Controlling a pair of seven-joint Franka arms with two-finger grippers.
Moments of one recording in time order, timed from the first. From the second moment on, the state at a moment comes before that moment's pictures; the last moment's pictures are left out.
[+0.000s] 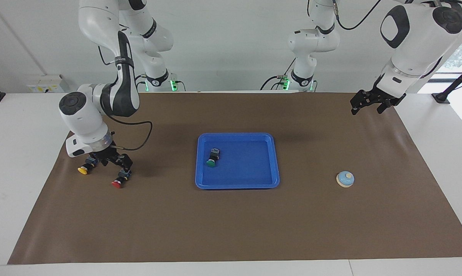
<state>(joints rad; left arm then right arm) -0.04 -0.02 0.01 -1.70 -0.01 1.61 0.00 -0.07 0.27 -0.01 -1.97 -0.02 2.29 0.26</state>
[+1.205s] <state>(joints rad) -0.04 -0.02 0.01 -1.70 -0.01 1.61 0.00 -0.07 0.31 -0.01 -2.07 -0.02 2.48 0.21</state>
